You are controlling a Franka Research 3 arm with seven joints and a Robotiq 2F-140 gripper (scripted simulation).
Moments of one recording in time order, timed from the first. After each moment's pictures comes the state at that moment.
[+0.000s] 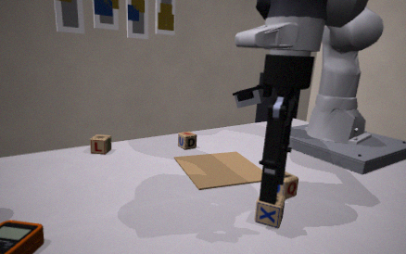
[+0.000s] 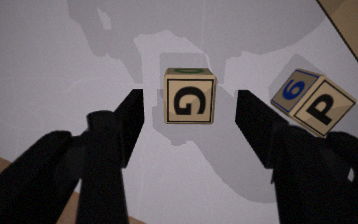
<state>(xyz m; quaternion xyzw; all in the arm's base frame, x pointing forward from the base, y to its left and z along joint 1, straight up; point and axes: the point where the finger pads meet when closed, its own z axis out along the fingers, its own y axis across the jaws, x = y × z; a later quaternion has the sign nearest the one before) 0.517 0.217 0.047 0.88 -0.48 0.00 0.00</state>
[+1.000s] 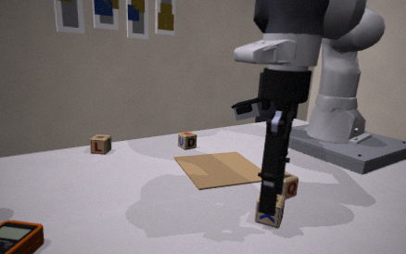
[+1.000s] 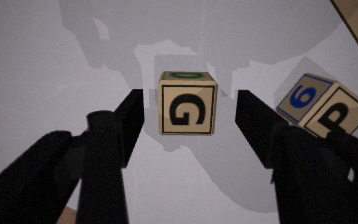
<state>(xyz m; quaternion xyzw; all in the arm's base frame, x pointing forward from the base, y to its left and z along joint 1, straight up) 0.515 0.215 0.024 0.88 -0.48 0.00 0.01</state>
